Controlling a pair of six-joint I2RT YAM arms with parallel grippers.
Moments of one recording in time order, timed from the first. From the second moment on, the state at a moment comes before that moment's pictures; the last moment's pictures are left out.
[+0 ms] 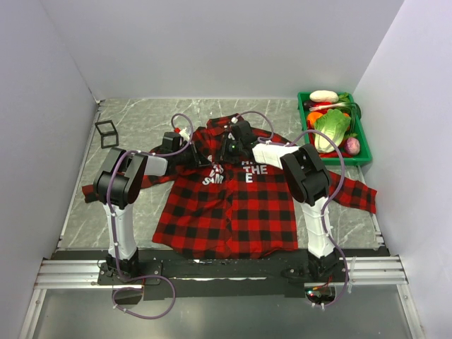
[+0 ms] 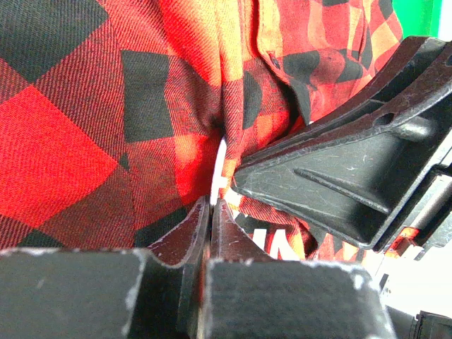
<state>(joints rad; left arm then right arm) -0.31 2.04 1.05 0.38 0.55 -0.68 0.52 2.18 1.47 -0.04 -0.31 0.68</state>
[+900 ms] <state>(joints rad) -0.31 2.04 1.05 0.38 0.55 -0.68 0.52 2.18 1.47 -0.04 -0.31 0.68</state>
